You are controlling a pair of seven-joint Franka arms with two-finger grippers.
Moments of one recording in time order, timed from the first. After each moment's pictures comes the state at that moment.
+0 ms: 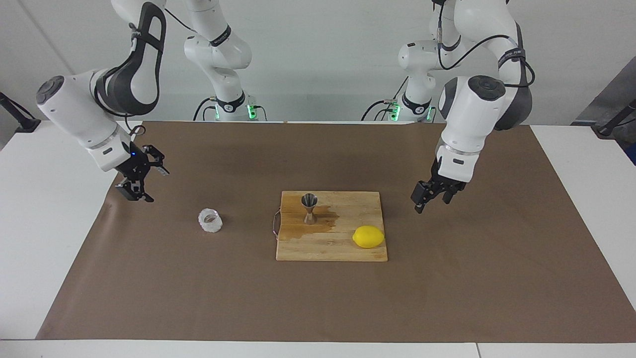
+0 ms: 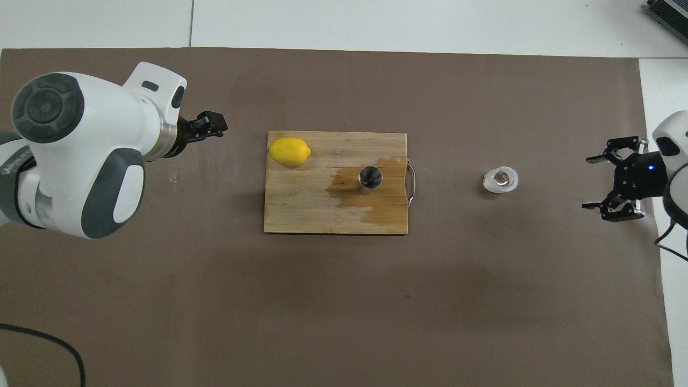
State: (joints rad) left arm 0.06 0.16 -0.34 -1.80 0.06 2.16 -0.56; right arm -0.21 0.13 -0.05 -1.95 0.35 2.03 -1.84
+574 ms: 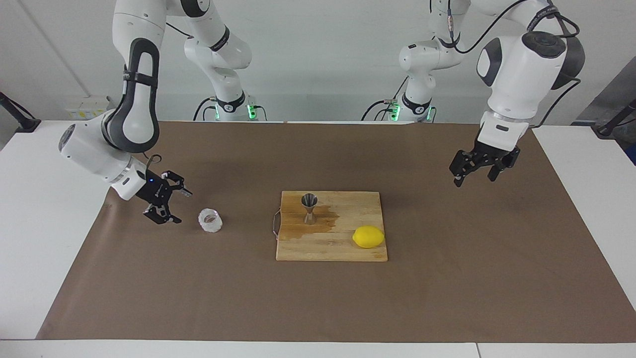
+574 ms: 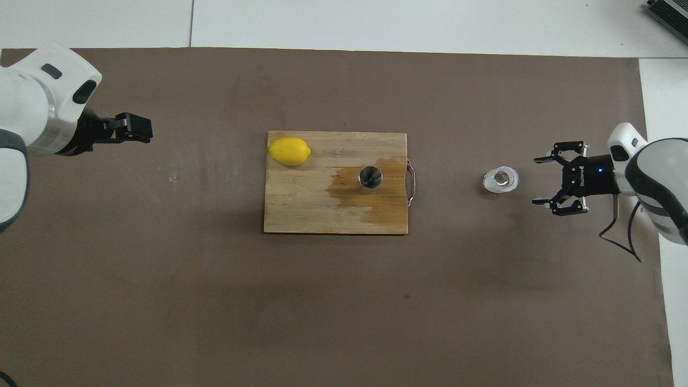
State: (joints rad) left arm 0.15 0.06 -0.29 -1.68 0.06 1.88 -0.23; right arm -0.20 0.32 -0.04 -1.96 0.72 2.06 -2.11
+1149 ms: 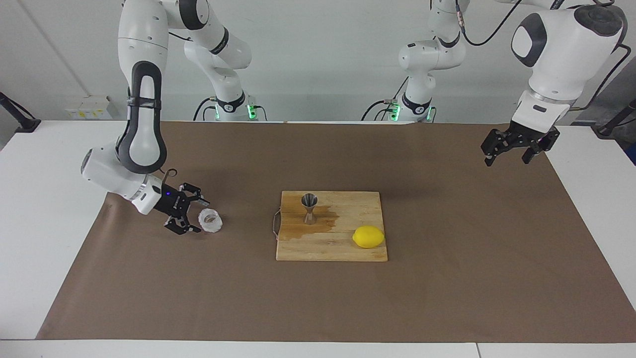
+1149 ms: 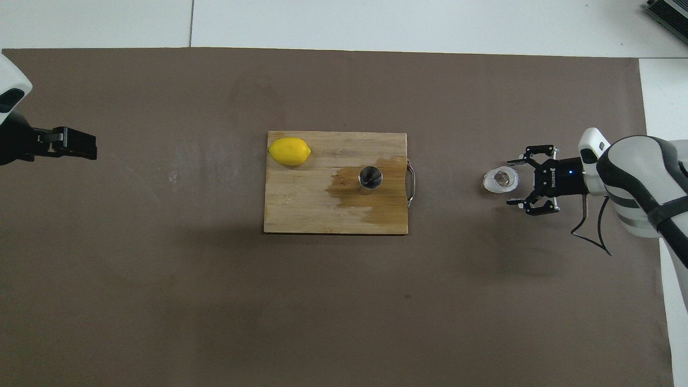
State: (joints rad) left arm 0.06 0.02 -0.13 -1.63 0.04 1.72 -0.03; right arm -0.18 0.39 -0.02 -1.95 0.79 2.09 -2.16
